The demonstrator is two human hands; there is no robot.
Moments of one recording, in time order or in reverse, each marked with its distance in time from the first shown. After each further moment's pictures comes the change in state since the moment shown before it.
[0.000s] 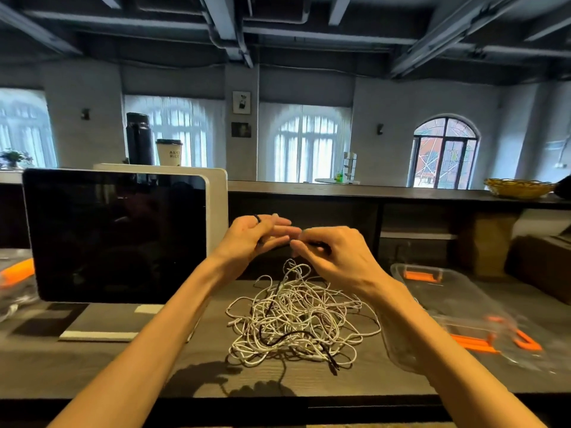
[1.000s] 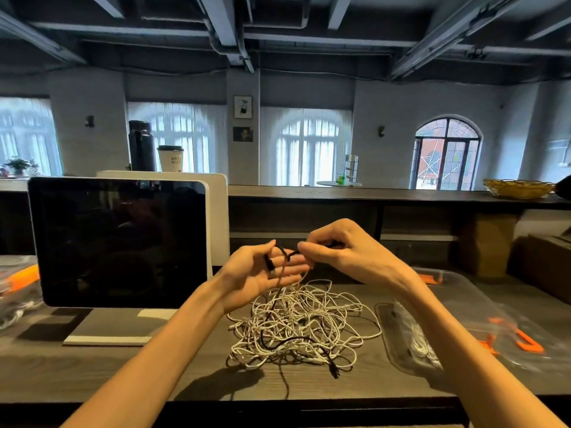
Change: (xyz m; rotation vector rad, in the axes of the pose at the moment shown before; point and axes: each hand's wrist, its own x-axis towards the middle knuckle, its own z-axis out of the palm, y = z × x) left_hand -0.020 -0.014 0.011 -0.440 -0.118 -0.423; right_hand -0.001 -0.020 -0.042 0.316 -0.257 0.105
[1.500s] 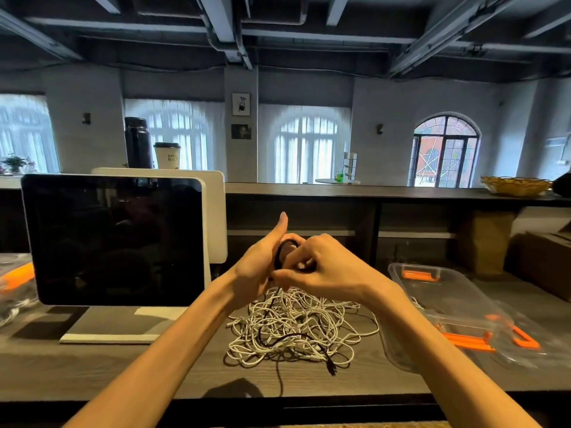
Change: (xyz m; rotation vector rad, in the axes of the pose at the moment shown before) left_hand 0.000 -0.001 0.029 0.411 -0.023 0.190; right_hand 0.004 -0.003 0.028 -0.223 -0.087 -0.007
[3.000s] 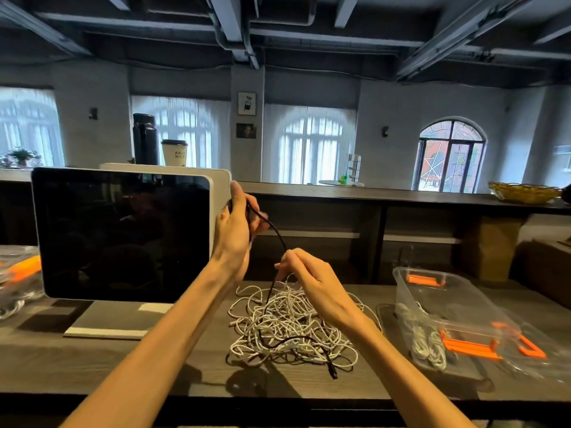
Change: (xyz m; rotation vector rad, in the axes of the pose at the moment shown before) left_hand 0.006 0.019 -0.026 -0.111 0.585 0.471; right_hand 0.007 0.031 0.073 0.499 0.287 0.175
